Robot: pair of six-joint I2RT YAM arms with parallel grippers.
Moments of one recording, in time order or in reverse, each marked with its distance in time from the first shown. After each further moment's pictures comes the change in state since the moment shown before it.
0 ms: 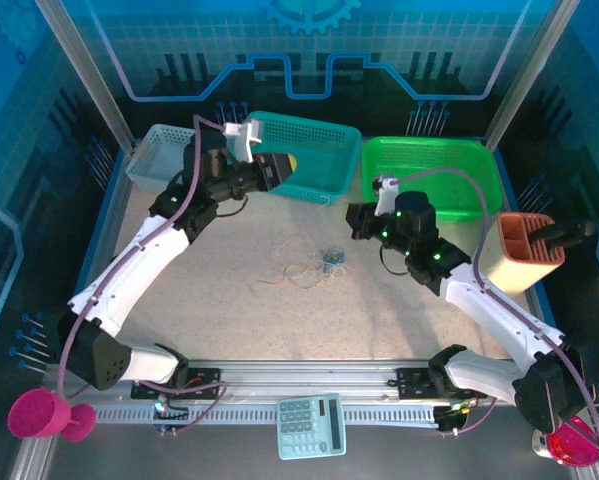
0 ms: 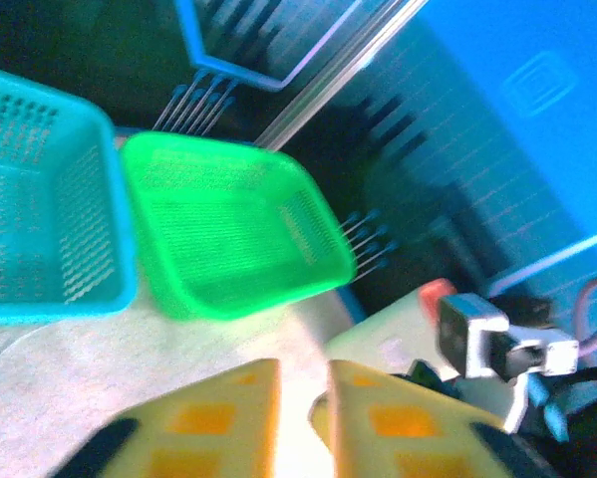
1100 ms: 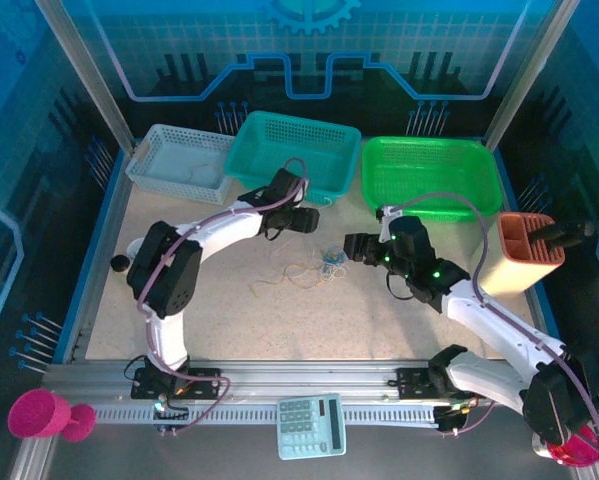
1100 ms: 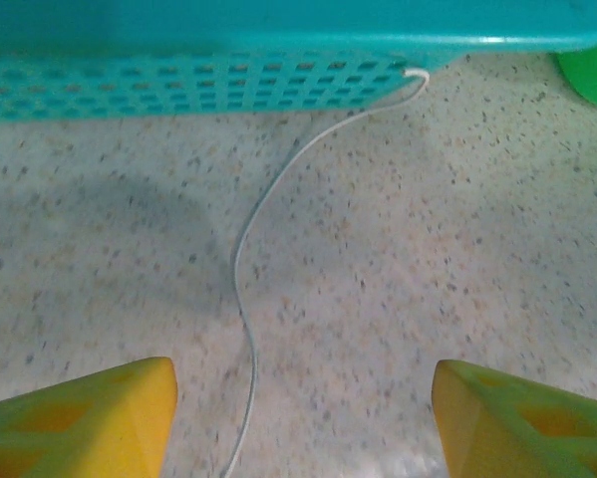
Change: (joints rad) left arm -0.129 0.562 0.069 -0.138 -0.437 0.348; right arm 0.016 -0.087 -0.140 -0.142 0.133 0.024
